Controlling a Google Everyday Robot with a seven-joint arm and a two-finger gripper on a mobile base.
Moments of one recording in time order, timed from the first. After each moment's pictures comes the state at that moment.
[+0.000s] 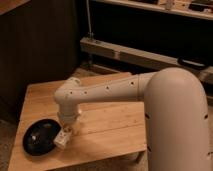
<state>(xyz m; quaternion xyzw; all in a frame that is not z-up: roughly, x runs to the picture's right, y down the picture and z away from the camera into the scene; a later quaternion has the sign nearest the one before) -0.216 0.188 0.733 -0.26 -0.30 -0.46 0.79</state>
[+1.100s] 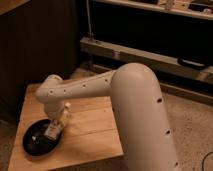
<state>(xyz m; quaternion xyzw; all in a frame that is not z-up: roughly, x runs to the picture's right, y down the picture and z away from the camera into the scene) -0.279 0.162 0.776 -0.23 -0.26 -0.50 0.79</state>
